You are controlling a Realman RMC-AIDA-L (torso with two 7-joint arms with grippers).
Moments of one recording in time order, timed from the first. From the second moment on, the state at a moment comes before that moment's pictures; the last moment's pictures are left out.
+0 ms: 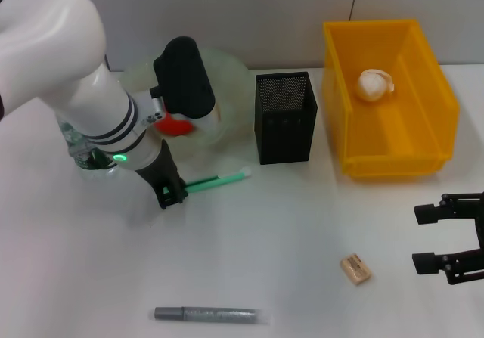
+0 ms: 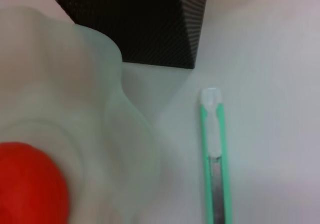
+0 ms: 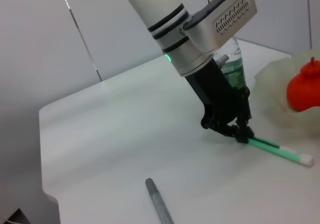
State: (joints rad) left arm -0.99 -2.08 1.40 0.62 2.68 1.08 -2.04; right arm 0.44 2.08 -0.56 -1.15 -2.21 -2.01 1.63
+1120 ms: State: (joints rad) left arm -0.88 -2.08 1.41 0.81 2.67 1.13 -2.09; right arm 0.44 2.08 -0.56 -1.15 -2.20 -2.02 1.63
